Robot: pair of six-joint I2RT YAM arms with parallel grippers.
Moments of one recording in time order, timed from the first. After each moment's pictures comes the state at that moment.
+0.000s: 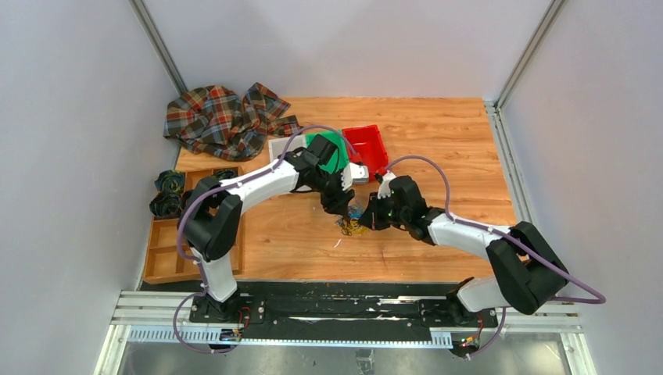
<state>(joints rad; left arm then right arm) -0.63 1.80 1.28 -0.51 0.67 0.60 0.61 1.39 0.57 0.16 -0.32 0.42</state>
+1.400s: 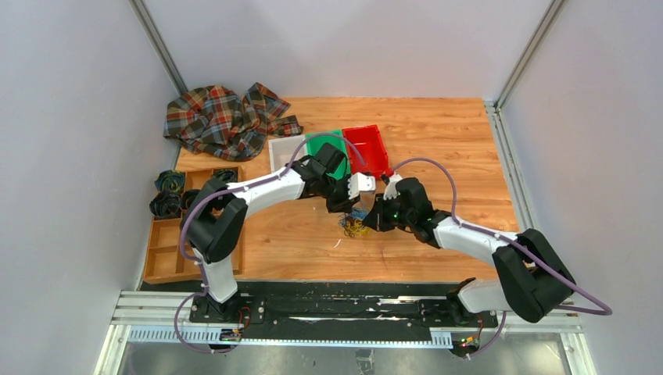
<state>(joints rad) -0.70 1.81 1.23 -0.38 0.55 0.66 0.57 1.34 0.53 0.16 -0.34 0.44</state>
